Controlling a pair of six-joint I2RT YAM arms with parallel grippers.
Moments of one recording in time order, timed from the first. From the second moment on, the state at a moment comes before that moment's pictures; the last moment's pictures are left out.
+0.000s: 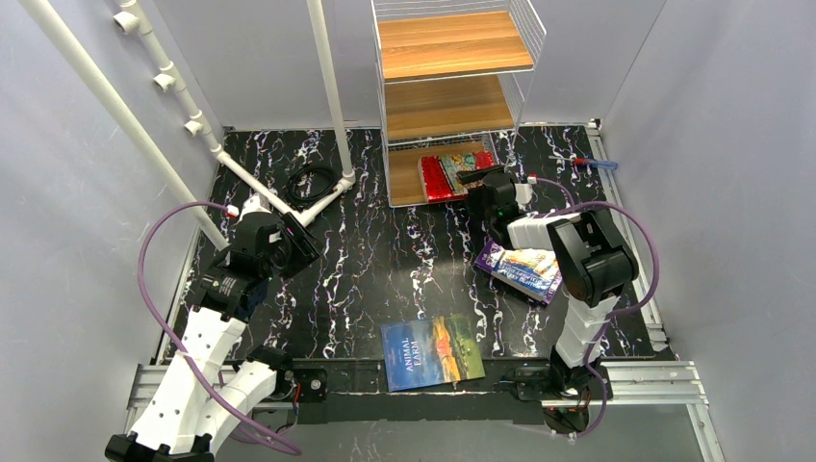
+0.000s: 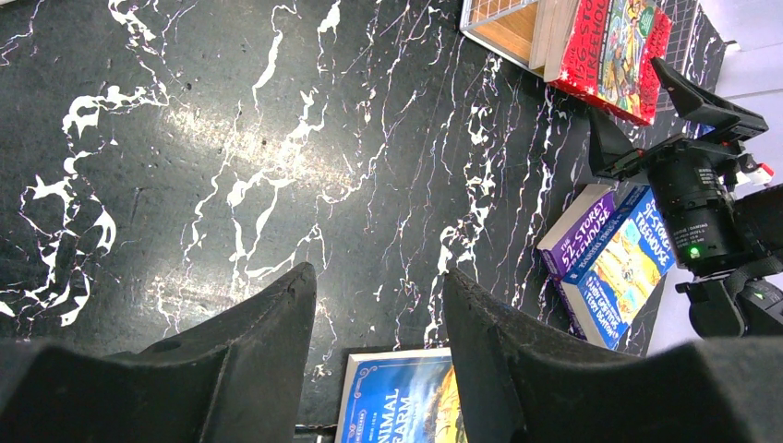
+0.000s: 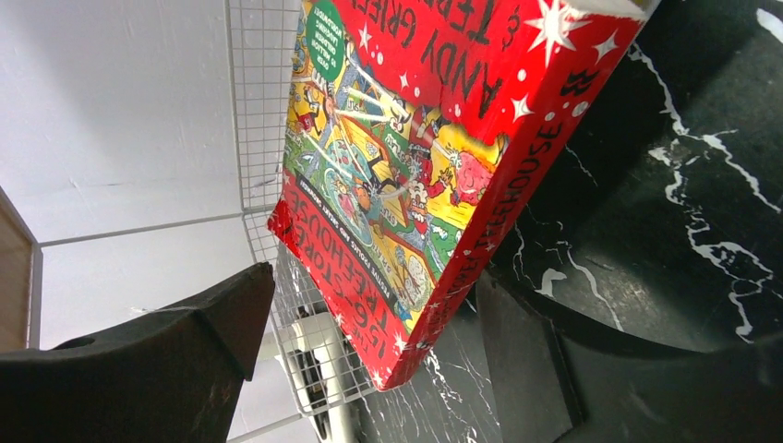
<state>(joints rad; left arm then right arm) -0.32 0.76 0.90 -0.82 -0.10 -0.81 0.42 1.86 0.90 0.52 0.24 1.46</state>
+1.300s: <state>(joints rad) -0.32 0.77 0.90 -0.82 -0.10 -0.81 0.39 1.87 0.89 0.56 0.14 1.41</state>
